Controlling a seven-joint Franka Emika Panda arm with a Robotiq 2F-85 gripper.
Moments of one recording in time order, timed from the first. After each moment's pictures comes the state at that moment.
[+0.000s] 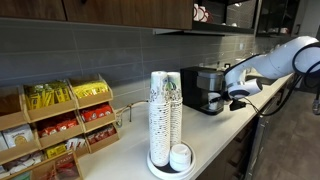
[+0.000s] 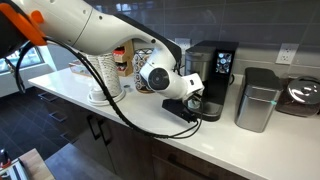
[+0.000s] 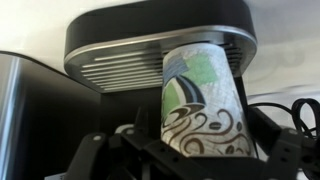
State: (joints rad) arm -0.62 0.52 0.23 -1.74 1.58 2.91 -1.83
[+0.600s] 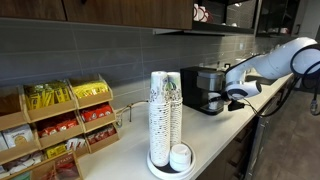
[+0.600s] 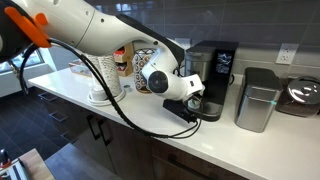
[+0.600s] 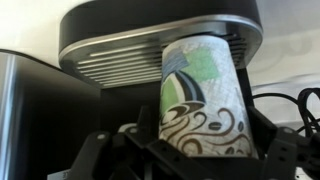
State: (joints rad) arm -0.62 0.54 0.23 -1.70 1.71 2.91 -1.93
